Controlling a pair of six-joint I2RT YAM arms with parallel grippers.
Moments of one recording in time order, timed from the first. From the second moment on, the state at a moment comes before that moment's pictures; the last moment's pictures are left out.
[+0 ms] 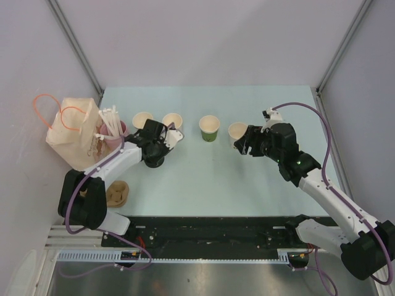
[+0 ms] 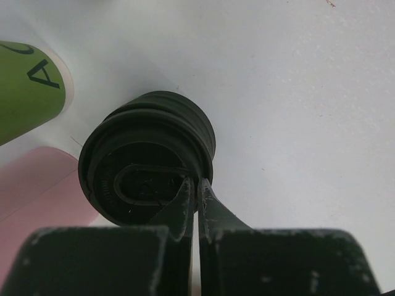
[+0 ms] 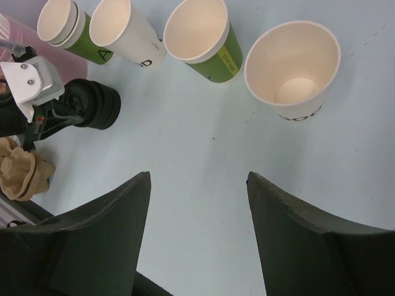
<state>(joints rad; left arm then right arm) -0.37 1.46 0.97 -0.57 0.01 0.52 0.49 1.02 0.86 -0.26 -0.08 0.48</state>
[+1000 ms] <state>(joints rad) -0.62 1.63 1.66 -0.86 0.21 0.46 0.35 1.05 0.86 -0.25 -0.13 0.52</state>
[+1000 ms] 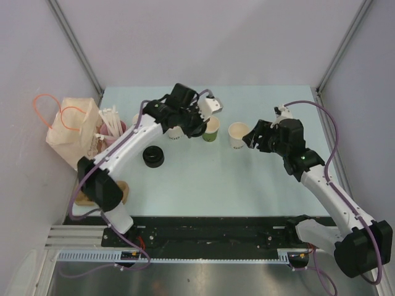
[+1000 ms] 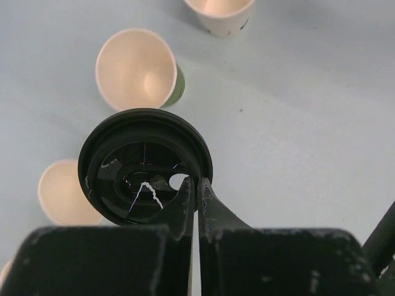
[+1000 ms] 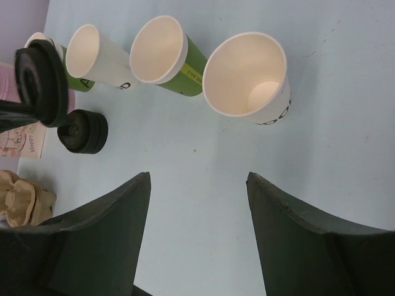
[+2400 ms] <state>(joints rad) -0.62 2.26 2.27 -1.02 0.25 0.44 0.28 1.03 0.86 -0.38 -0.14 0.48</state>
